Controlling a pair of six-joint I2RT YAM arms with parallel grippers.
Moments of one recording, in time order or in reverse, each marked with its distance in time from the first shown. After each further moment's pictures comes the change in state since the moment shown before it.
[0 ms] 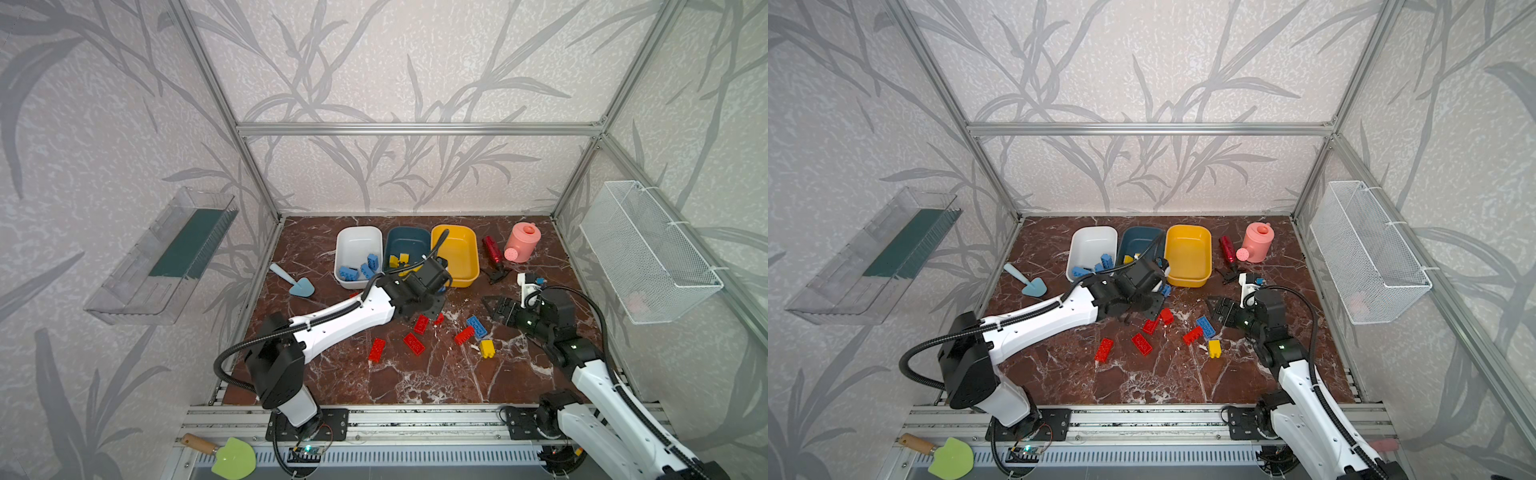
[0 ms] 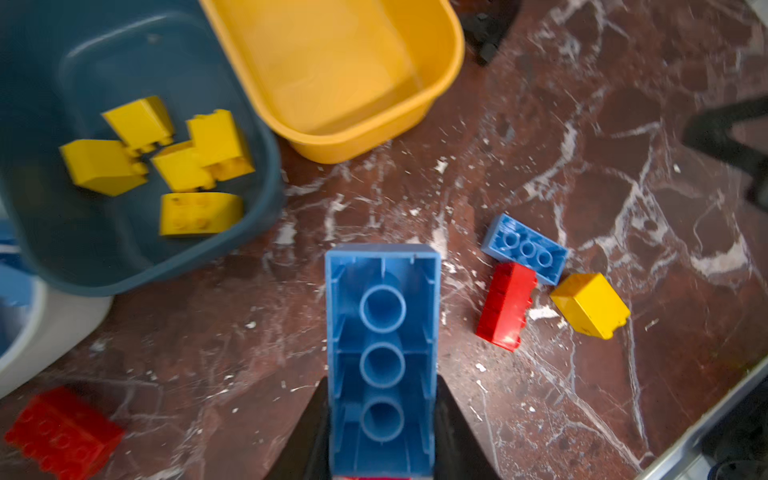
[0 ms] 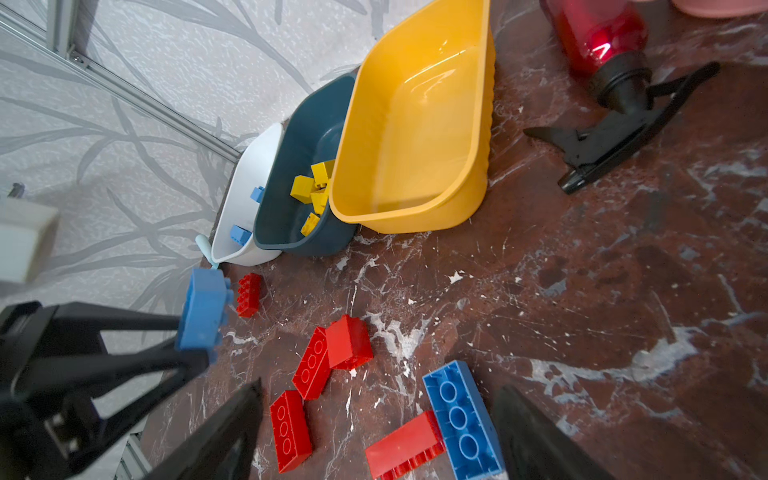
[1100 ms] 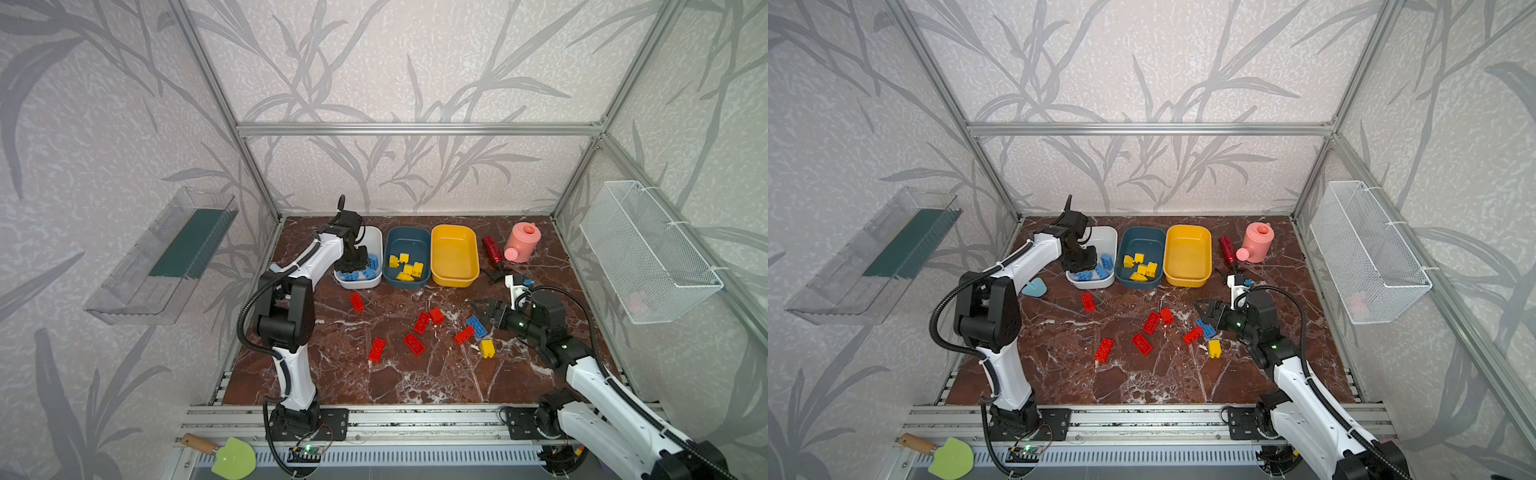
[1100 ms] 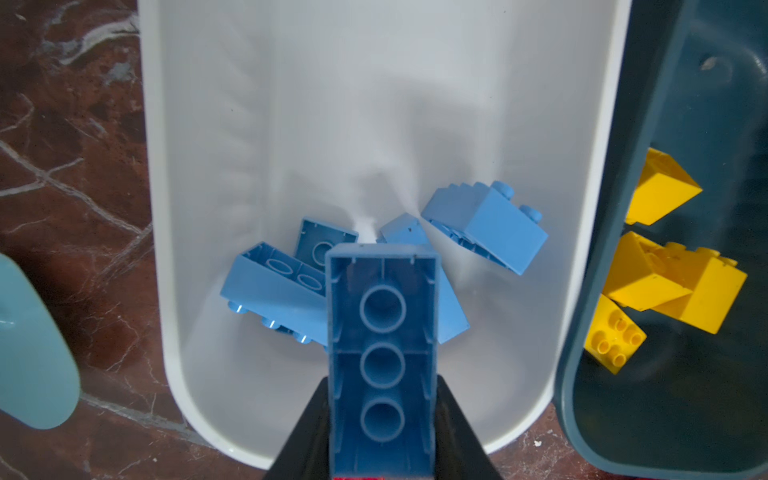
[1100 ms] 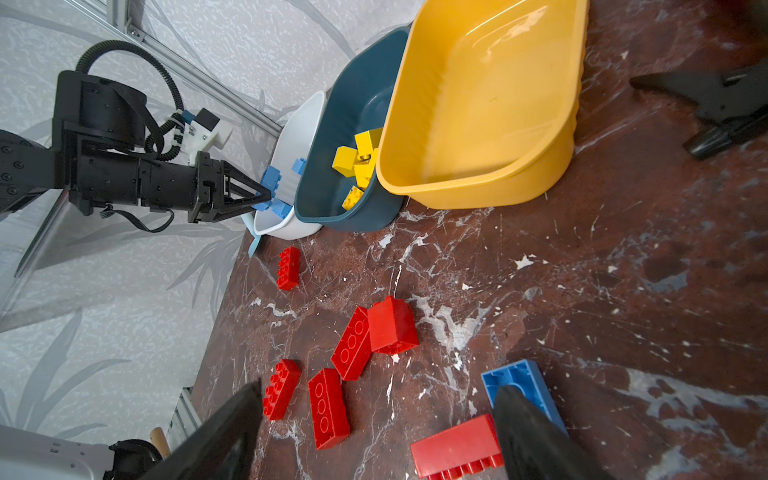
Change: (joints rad) left arm 0.649 0.323 0.235 -0.189 0.155 -0.040; right arm 0.066 0.049 -0.050 0.130 -0.074 0.064
